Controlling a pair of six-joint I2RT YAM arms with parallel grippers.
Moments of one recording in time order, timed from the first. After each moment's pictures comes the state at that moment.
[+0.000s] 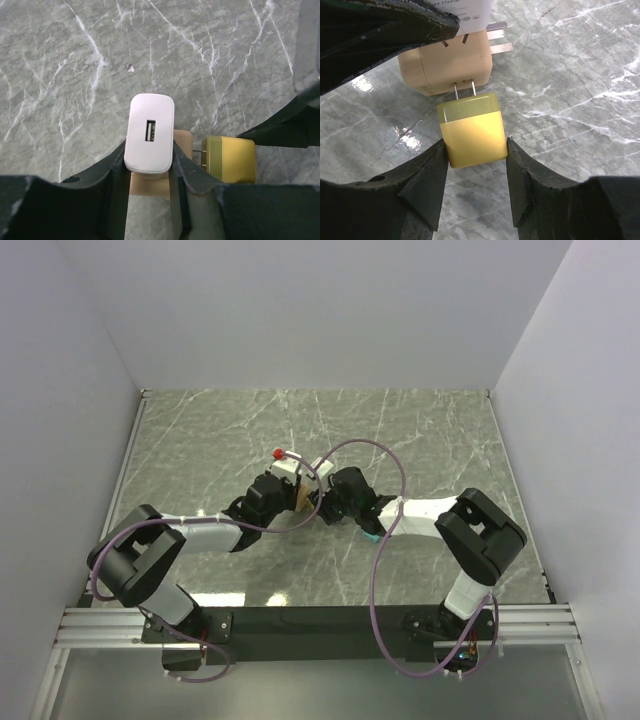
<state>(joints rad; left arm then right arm) -0.72 1.53 0.58 0.60 -0.26 -0.11 0.77 1.69 0.79 0.28 -0.04 -0.08</state>
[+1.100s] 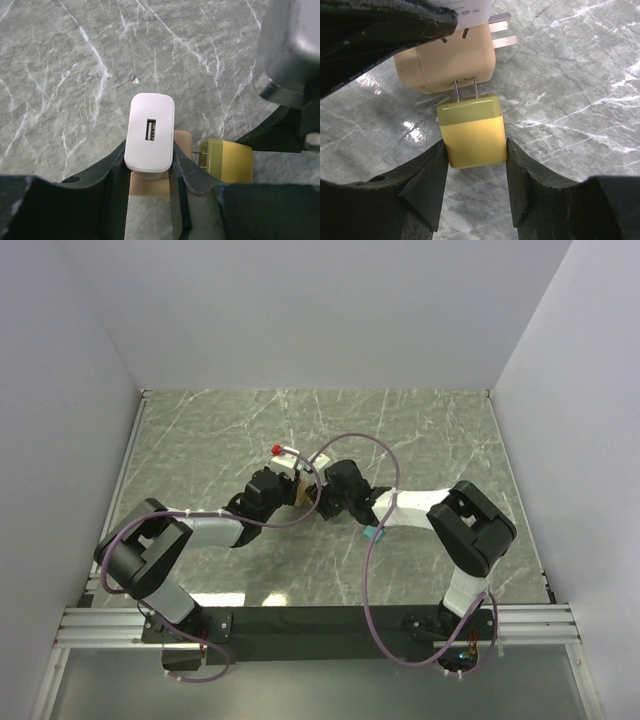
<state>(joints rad) -0.68 1.58 0.59 0.67 -0.22 -0.09 0.75 1.76 0.88 0.21 -0.05 -0.07</state>
